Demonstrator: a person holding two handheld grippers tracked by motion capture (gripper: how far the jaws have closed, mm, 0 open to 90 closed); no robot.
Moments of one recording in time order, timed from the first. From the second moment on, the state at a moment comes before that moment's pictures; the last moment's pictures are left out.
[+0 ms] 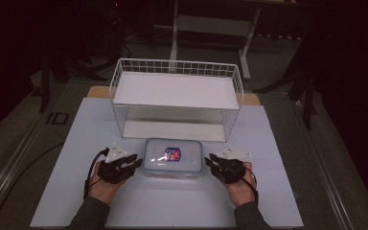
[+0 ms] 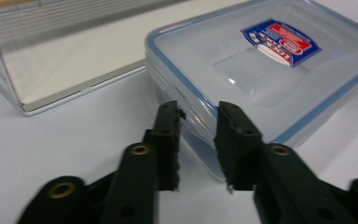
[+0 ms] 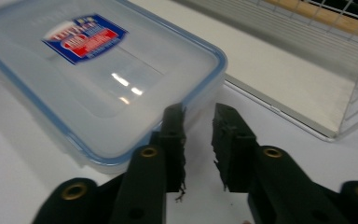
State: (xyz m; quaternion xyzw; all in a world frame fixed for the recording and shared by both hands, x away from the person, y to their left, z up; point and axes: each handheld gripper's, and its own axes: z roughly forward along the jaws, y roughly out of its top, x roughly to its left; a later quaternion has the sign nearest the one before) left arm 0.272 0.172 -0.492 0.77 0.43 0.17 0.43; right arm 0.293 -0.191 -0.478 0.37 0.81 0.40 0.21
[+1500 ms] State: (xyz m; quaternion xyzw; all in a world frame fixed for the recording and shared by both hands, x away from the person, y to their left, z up) left arm 0.319 0.150 -0.505 0.74 0.48 0.05 0.46; right arm 0.330 -0.170 -0.502 0.45 0.78 0.44 -0.01
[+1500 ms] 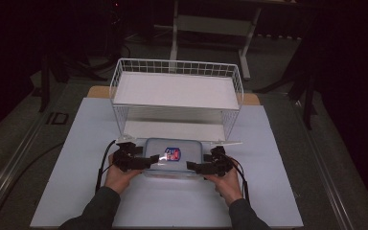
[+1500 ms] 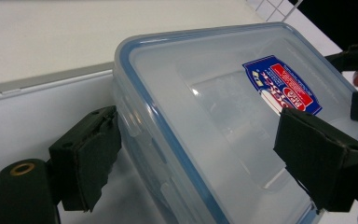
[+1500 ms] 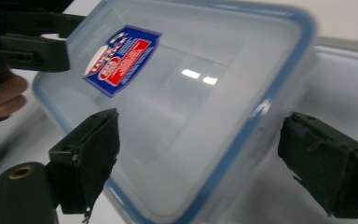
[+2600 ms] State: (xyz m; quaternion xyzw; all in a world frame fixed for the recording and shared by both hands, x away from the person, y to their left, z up) left arm 0.305 0.172 -0.503 0.72 0.48 -0.03 0.50; right arm 0.322 -0.196 -0.503 0.46 0.73 0.49 -0.09
